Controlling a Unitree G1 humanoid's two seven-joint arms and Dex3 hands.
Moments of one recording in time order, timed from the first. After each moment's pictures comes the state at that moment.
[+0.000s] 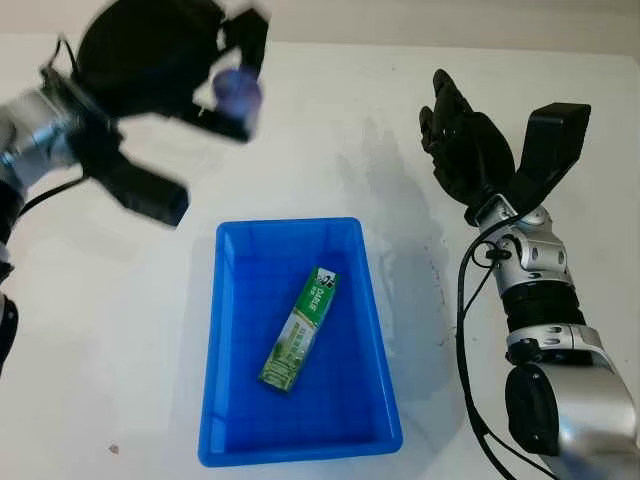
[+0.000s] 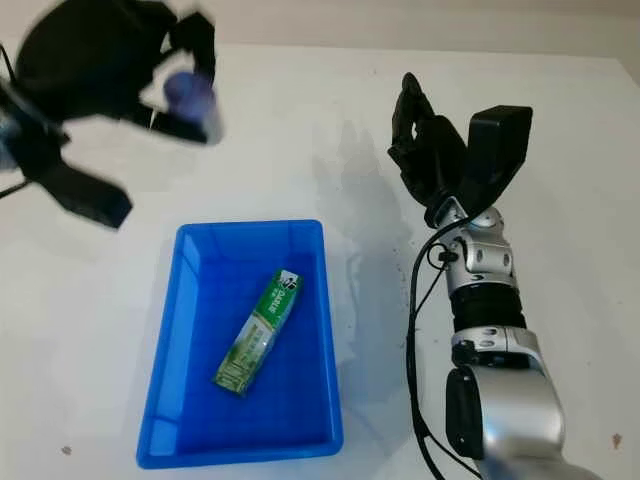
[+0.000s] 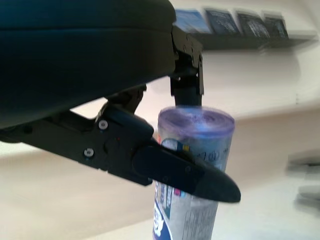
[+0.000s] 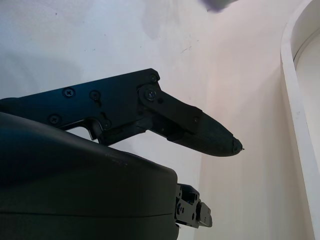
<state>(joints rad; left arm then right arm) -1.20 0.81 -0.42 0.69 0.55 -0.65 0.18 -0.83 -0.27 -0.21 0.67 0.23 0.12 0.33</state>
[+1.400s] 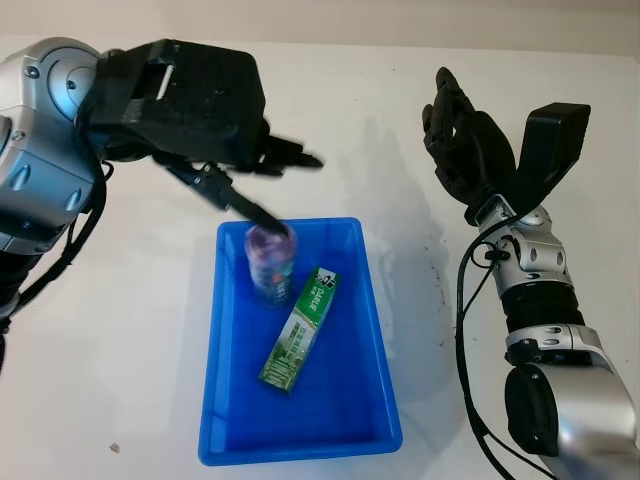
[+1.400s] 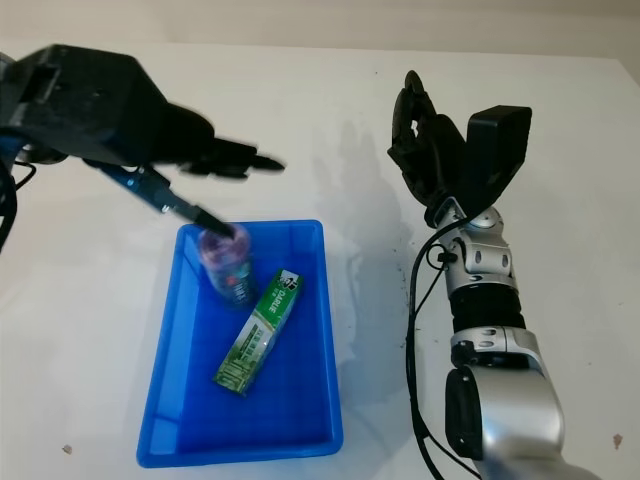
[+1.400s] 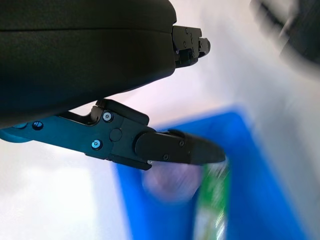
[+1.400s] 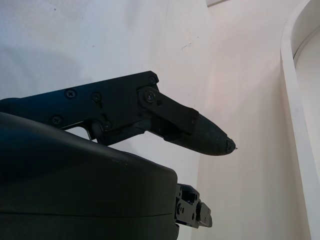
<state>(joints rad) -1.03 0.79 -0.28 -0.13 0.17 0.48 -0.96 -0.83 -0.27 -0.21 0.67 0.22 0.11 0.31</state>
